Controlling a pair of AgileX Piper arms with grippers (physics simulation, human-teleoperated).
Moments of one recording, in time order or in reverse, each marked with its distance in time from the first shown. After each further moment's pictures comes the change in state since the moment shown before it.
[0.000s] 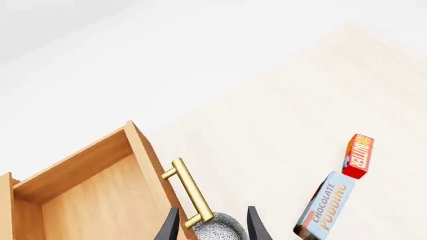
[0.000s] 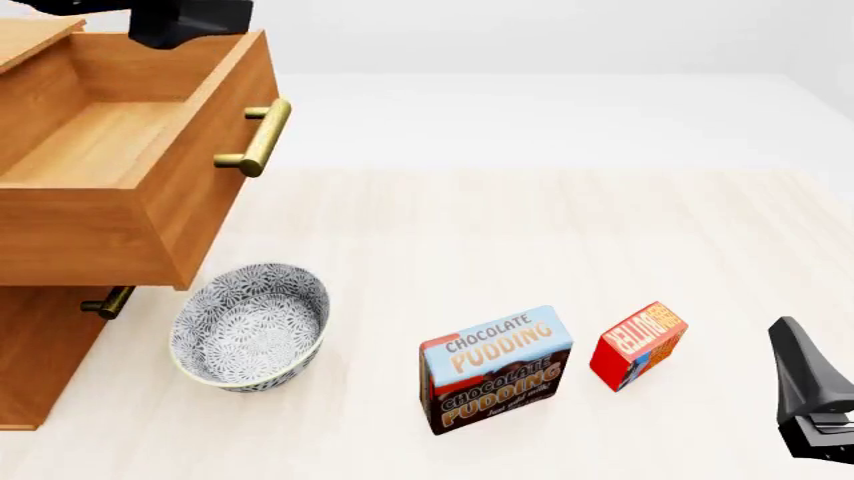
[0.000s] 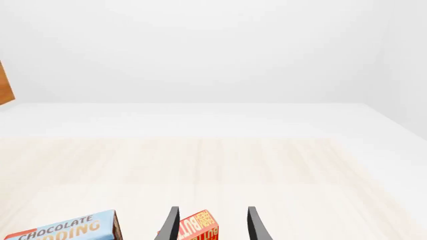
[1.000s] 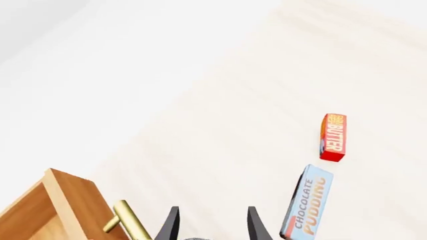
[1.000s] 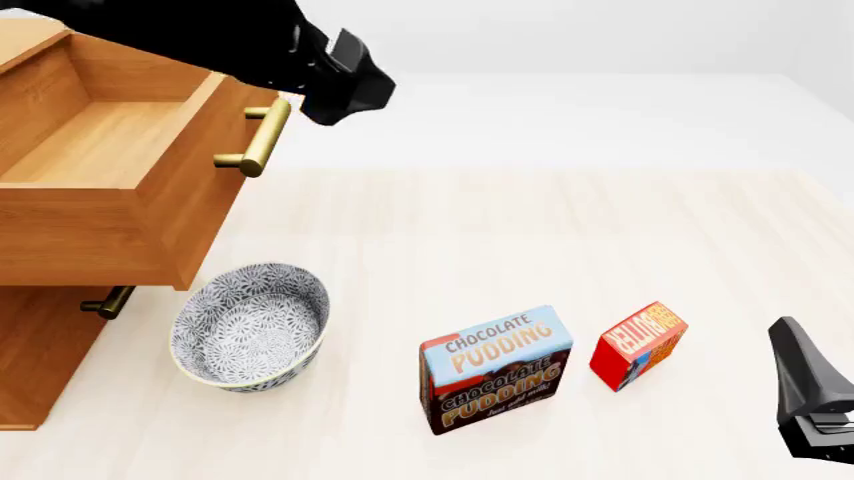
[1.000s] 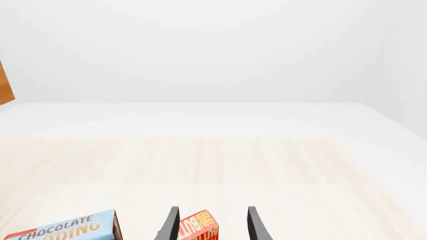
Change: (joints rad) left arm -0.172 0.190 0.024 -0.128 0.067; right arm 0.000 0.000 0.000 0.000 0.000
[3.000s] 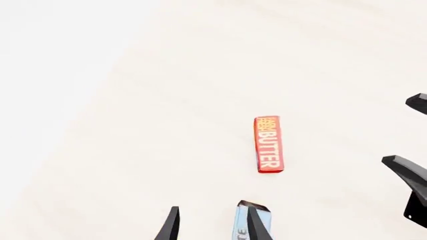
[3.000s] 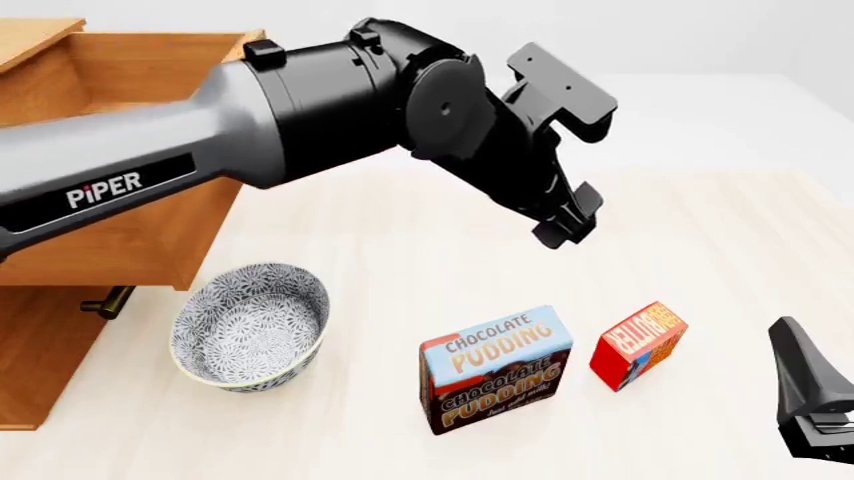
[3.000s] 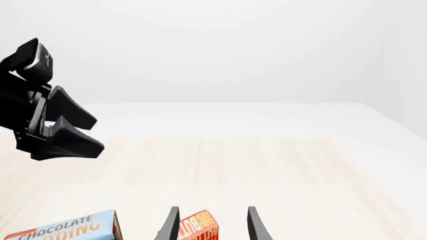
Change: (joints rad) left arm -0.279 0.495 -0.233 -0.078 -0.044; right arm 0.000 0.000 0.000 0.000 0.000
